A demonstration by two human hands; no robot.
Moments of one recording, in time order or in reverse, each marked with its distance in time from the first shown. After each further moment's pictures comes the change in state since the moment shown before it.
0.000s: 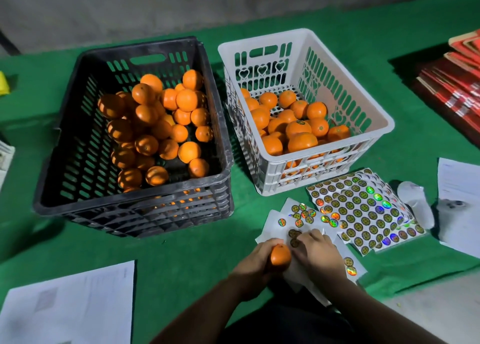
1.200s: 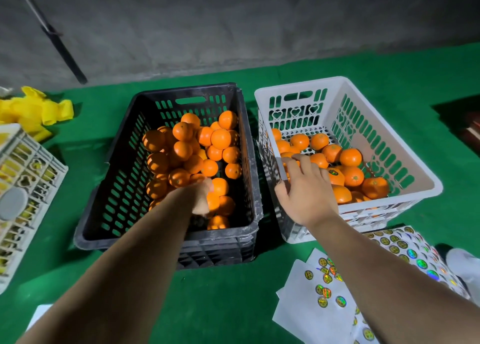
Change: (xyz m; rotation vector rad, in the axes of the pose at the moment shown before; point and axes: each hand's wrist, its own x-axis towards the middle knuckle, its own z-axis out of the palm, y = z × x) left_hand 0.032 0.065 -0.314 0.327 0.149 -0.632; right_hand 0.142 -0.161 -0.170 -0.161 0.446 -0.358
